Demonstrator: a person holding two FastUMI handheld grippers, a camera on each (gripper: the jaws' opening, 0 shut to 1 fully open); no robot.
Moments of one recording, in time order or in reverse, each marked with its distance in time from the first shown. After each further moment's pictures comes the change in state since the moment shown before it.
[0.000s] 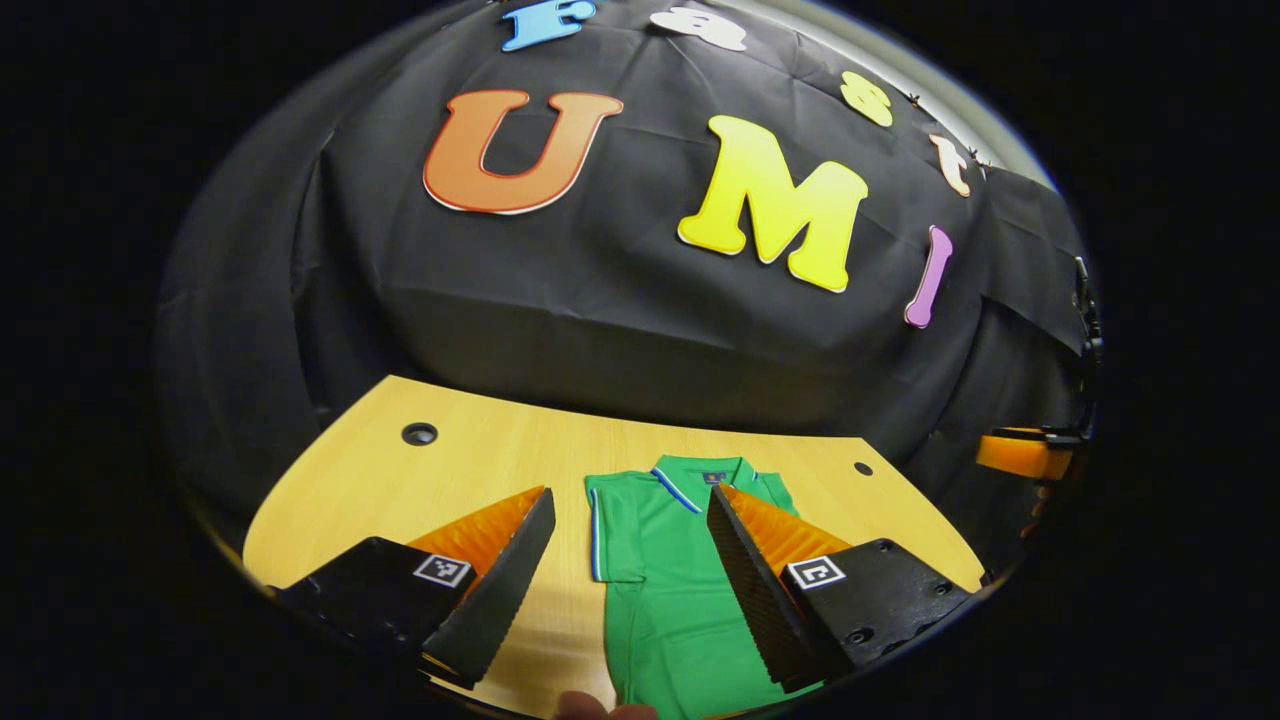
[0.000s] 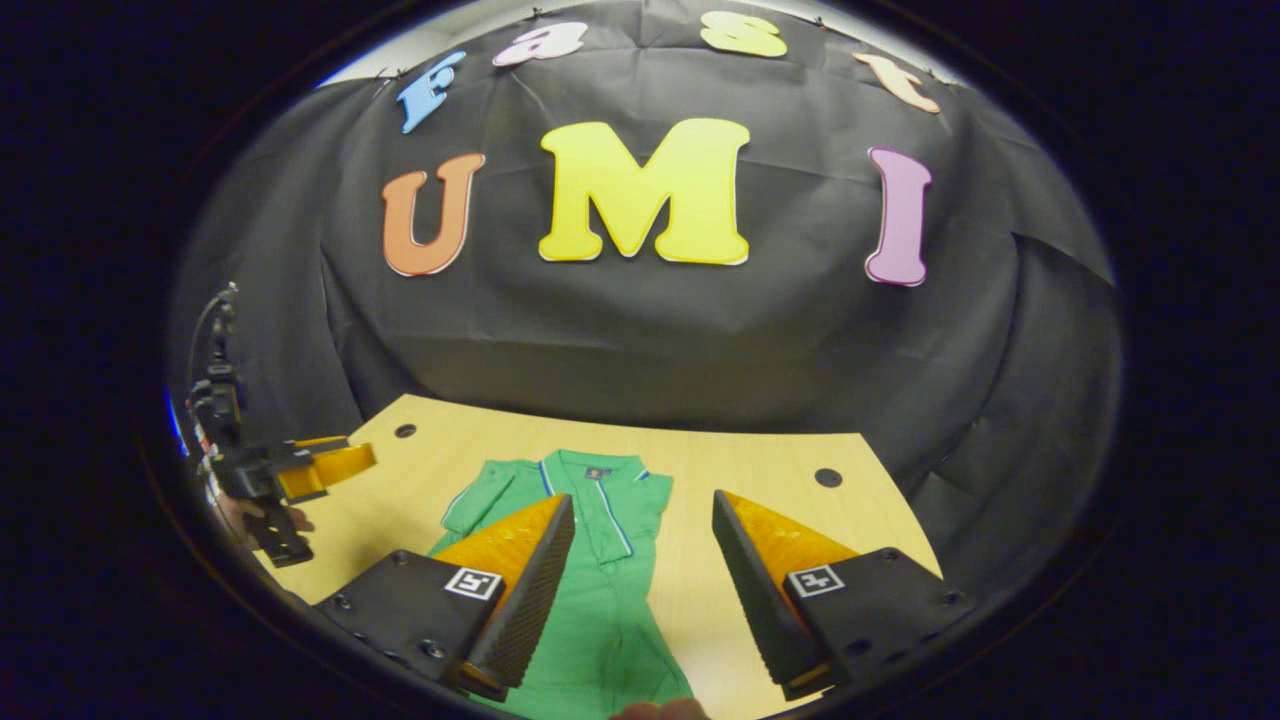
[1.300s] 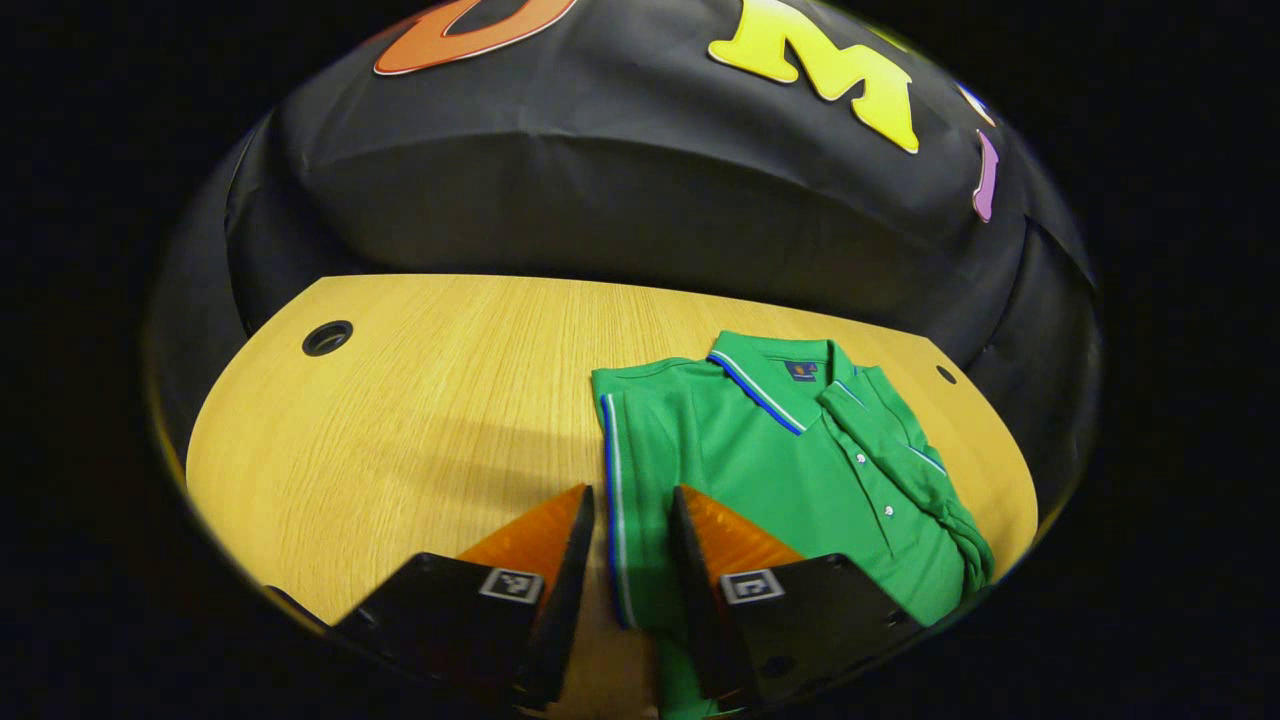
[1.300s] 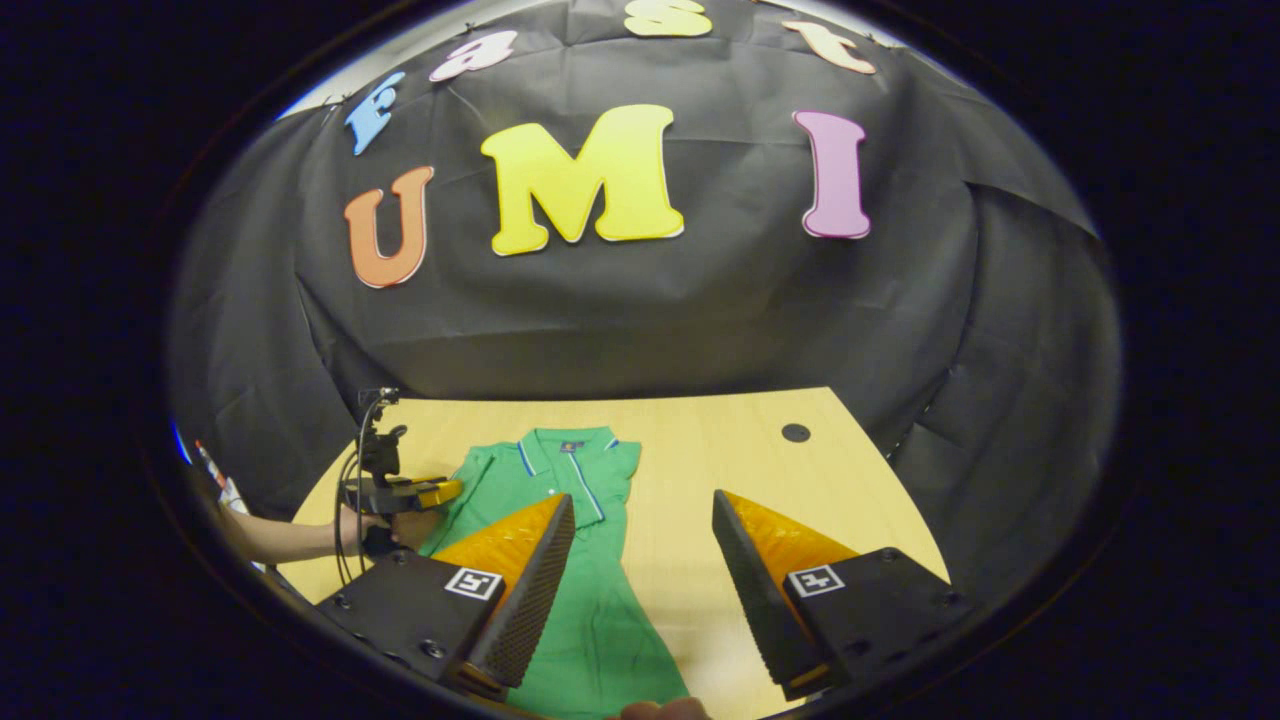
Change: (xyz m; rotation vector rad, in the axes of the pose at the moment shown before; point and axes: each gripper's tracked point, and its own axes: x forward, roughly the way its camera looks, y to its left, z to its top) left arm 0.137 0.050 -0.123 0.063 0.274 0.085; right arm -0.026 -0.055 -0.029 0.135 0.081 -0.035
